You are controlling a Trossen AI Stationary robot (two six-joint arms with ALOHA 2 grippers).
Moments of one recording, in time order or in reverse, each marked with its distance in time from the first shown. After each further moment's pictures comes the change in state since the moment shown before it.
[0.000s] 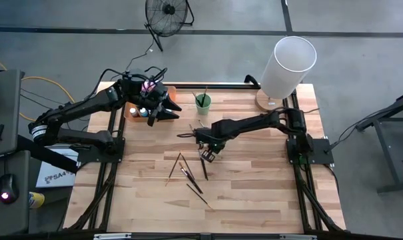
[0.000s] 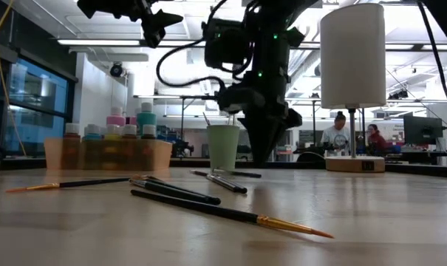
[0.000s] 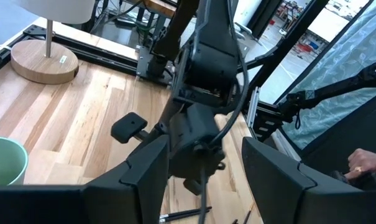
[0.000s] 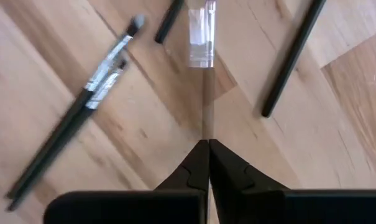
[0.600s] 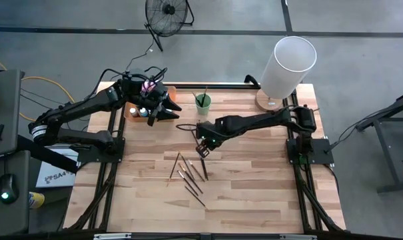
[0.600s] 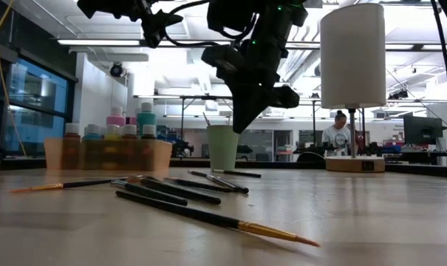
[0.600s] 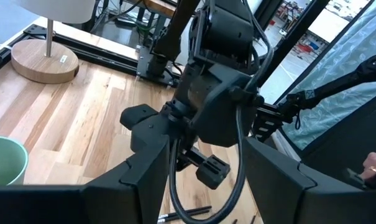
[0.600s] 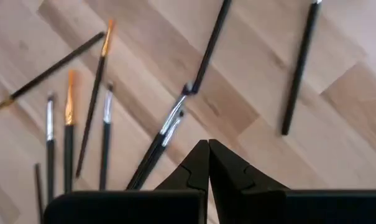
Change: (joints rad) left arm 0.000 0.000 0.000 0.000 0.000 -0.003; right arm -0.001 -0.111 0.003 0.102 0.021 0.195
